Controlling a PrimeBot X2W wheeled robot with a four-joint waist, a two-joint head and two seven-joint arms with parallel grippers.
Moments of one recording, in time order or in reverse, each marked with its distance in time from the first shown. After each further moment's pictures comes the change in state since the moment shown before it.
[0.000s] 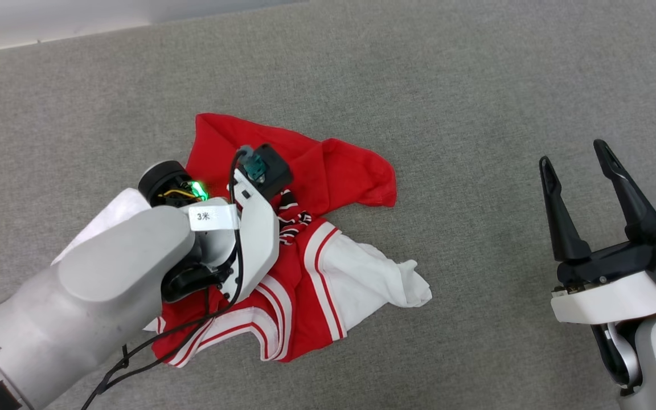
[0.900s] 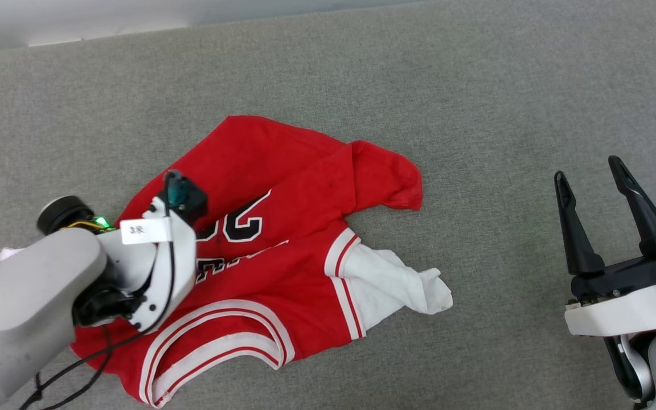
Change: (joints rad) left arm 0.084 0.233 0.028 -0.108 -0.010 -0.002 0.253; right arm 0.050 -0.015 -0.030 -0.013 -0.002 0.000 0.000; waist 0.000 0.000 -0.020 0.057
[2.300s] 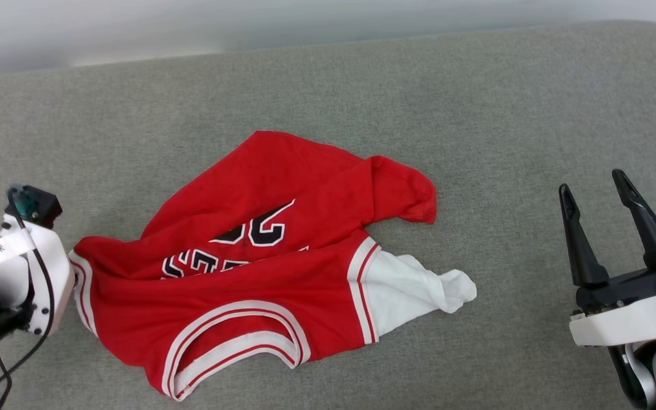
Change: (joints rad) left arm 0.153 0.122 0.109 0.261 -0.039 0.113 -0.286; right arm 0.033 -0.006 -0.010 0.005 -0.003 0.000 0.000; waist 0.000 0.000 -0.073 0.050
